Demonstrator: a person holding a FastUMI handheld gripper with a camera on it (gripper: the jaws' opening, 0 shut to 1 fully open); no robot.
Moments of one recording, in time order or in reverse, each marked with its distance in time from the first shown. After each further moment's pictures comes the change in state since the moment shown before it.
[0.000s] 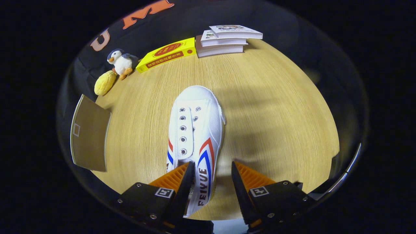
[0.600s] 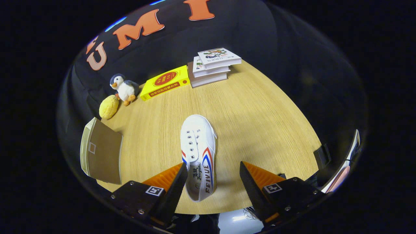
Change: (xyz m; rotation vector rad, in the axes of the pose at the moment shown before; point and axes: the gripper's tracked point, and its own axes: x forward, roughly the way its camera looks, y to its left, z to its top) arm -0.067 -0.009 0.016 0.084 -0.165 -0.060
